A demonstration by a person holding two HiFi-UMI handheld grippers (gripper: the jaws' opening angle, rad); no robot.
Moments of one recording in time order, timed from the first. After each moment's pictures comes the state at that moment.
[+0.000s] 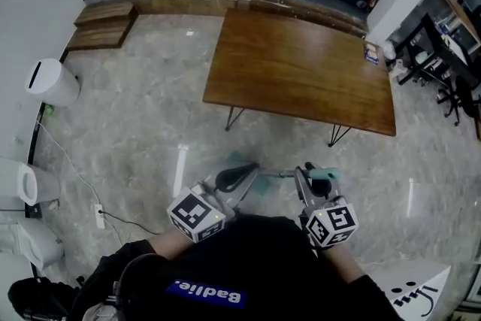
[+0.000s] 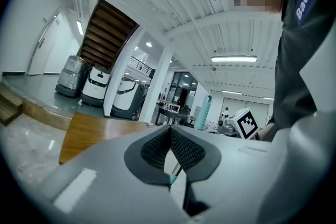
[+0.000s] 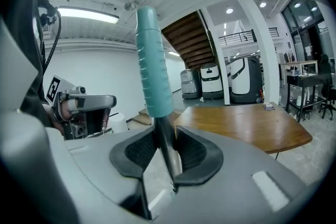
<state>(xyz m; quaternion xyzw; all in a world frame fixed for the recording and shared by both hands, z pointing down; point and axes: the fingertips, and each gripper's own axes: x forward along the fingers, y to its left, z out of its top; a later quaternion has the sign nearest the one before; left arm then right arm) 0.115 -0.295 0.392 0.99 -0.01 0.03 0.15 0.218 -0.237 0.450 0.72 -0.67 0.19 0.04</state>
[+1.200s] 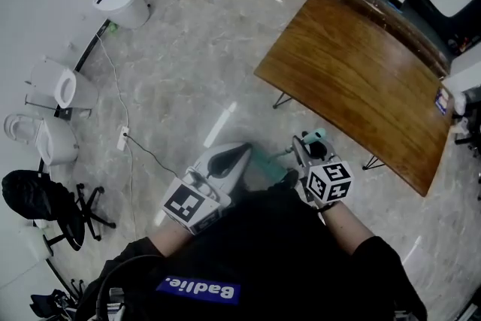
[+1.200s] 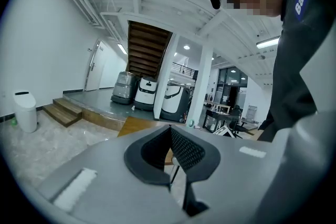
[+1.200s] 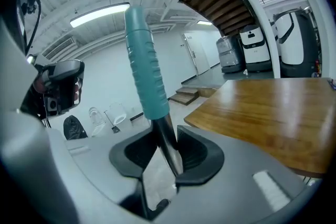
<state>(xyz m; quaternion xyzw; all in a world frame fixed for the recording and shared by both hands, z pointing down) 0.093 -0.355 0.388 0.94 -0.29 0.06 0.15 0.212 -0.375 0.562 0.50 -0.81 0.29 0.09</state>
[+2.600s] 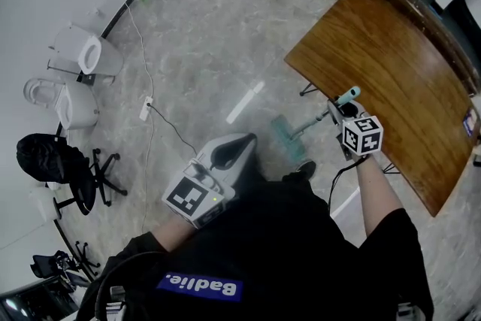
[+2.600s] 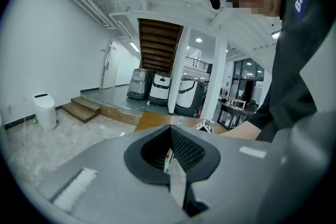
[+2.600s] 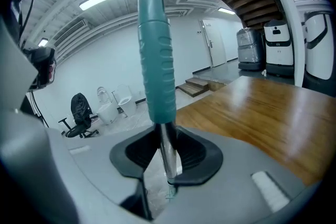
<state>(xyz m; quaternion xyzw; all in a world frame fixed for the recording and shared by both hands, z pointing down) 0.063 -0.373 0.403 0.91 -0.37 0.10 0.16 0.251 -0.488 0.646 0.42 -0.85 0.26 0.18</state>
